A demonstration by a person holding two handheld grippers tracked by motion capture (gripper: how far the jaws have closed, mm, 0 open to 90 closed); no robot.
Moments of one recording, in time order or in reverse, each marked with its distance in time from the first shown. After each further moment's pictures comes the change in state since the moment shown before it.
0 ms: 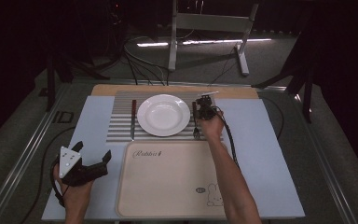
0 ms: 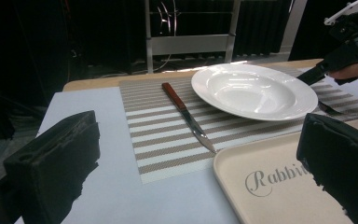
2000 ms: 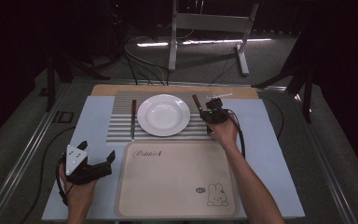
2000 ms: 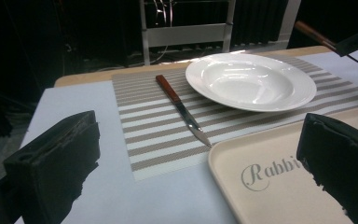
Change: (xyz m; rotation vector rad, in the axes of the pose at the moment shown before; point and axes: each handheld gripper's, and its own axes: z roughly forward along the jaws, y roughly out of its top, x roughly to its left) left arm -0.008 0.001 0.010 0.043 -0.016 0.021; right arm -0.010 -0.019 -0.078 -0.101 0.114 -0.158
